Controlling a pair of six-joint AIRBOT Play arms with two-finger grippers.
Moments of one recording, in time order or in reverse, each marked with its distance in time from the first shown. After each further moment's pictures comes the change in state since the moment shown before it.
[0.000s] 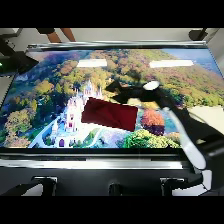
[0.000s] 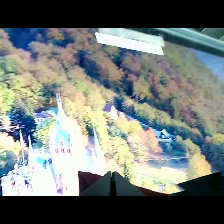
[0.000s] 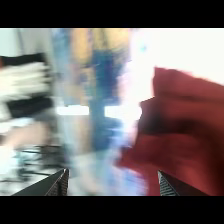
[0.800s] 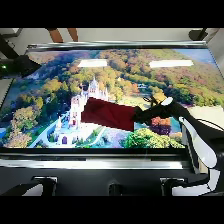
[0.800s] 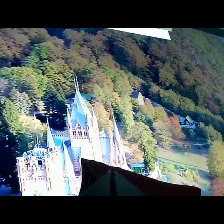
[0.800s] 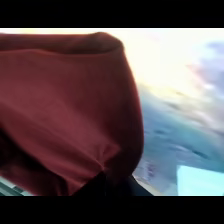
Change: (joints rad) left arm -0.015 0.000 -0.014 0.024 -0.019 0.000; right arm -0.196 0.037 -0.337 -0.260 0.154 -0.005
